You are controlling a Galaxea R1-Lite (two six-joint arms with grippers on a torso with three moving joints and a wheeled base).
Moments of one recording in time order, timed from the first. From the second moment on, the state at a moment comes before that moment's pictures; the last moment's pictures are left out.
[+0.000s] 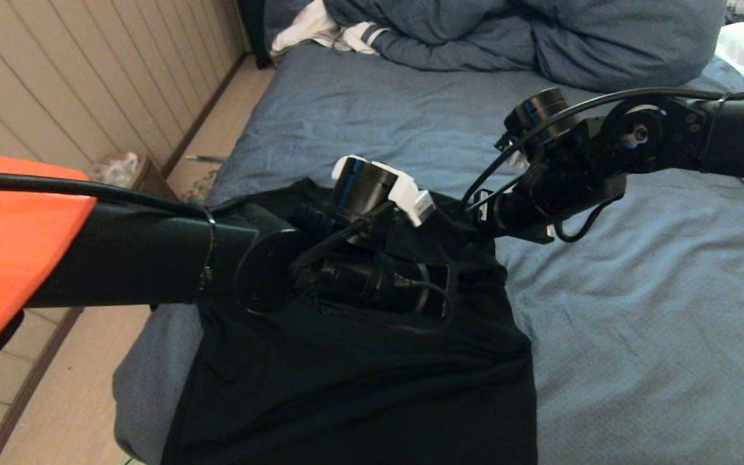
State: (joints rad) left arm -0.86 2.02 -1.51 0.05 -0.29 -0.36; right arm 0.39 2.00 -1.92 0.69 -0.04 0.47
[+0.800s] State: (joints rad) left arm -0.83 2.14 -1.65 -0.10 -0.21 -0.40; right arm 0.38 2.08 -1.95 0.63 -0.02 0.46
